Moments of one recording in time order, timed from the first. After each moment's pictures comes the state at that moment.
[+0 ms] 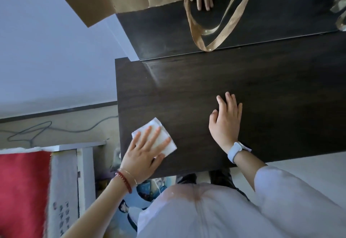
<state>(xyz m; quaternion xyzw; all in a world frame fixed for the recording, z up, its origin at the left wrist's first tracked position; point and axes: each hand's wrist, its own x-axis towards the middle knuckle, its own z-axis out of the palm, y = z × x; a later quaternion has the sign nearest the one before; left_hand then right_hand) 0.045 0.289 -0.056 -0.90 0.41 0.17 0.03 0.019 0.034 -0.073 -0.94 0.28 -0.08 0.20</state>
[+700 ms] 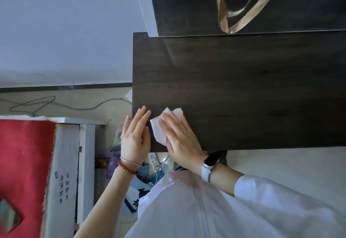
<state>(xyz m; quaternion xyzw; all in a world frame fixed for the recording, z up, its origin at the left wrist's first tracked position) 0.013 0.314 -0.050 -0.94 0.15 0.01 -0.32 -0.025 0.166 -0.036 -0.96 -0.11 0.04 0.27</state>
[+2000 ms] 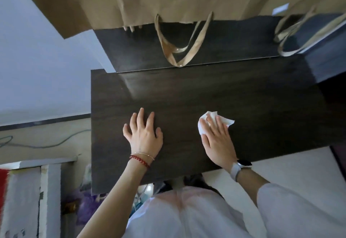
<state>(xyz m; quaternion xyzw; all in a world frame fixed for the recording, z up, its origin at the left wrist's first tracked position) 0.057 0.170 -0.038 -0.97 0.11 0.13 -0.18 -0.044 -0.024 -0.055 -0.98 0.13 0.09 0.12</state>
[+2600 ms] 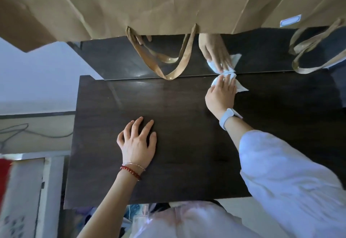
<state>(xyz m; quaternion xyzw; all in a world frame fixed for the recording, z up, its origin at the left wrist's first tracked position) 0.068 0.118 -0.054 -0.98 0.06 0.09 -0.18 0.126 -0.131 -0.056 -0.93 0.31 0.04 0.18</state>
